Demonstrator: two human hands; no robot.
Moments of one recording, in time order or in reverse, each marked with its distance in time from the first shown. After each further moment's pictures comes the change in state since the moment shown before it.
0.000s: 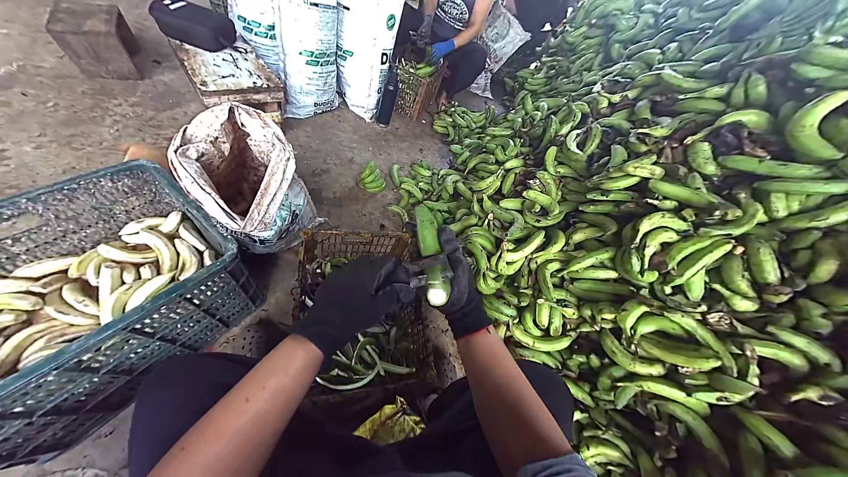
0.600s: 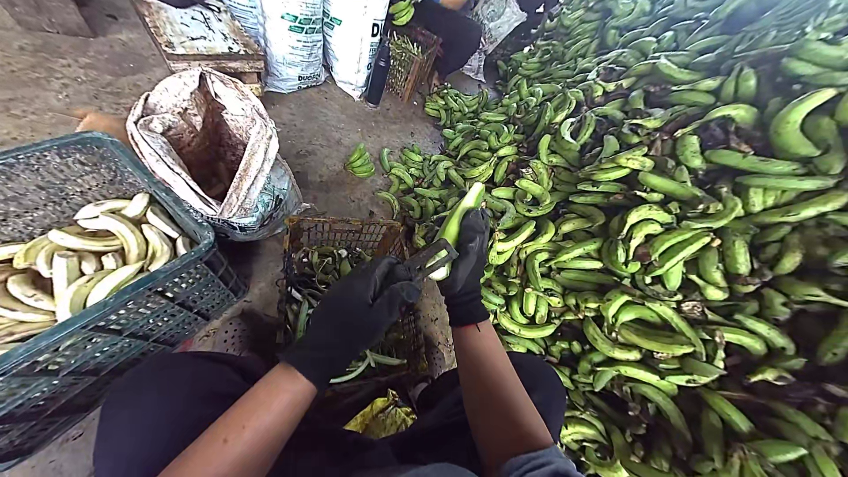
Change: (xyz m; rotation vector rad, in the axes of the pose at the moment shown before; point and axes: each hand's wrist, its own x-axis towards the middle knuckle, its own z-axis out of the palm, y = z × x) left_hand -0.021 0.010 0.014 -0.378 0.024 -0.108; right_hand 0.005 -0.006 0.002 -0.442 0.416 -0.387
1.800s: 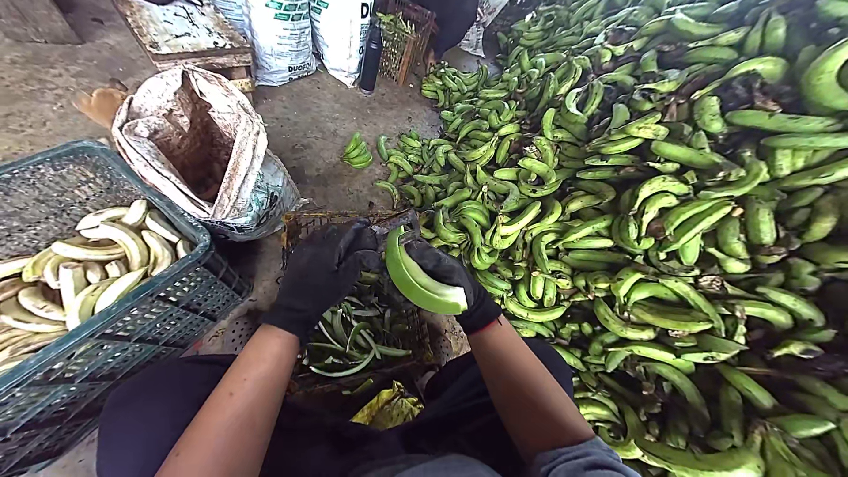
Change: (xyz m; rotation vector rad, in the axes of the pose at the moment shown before) left_hand 0.046 -0.055 -0.020 0.319 0.221 0.271; right_hand -0.017 -0.001 -0.029 0.403 -0.876 0.513
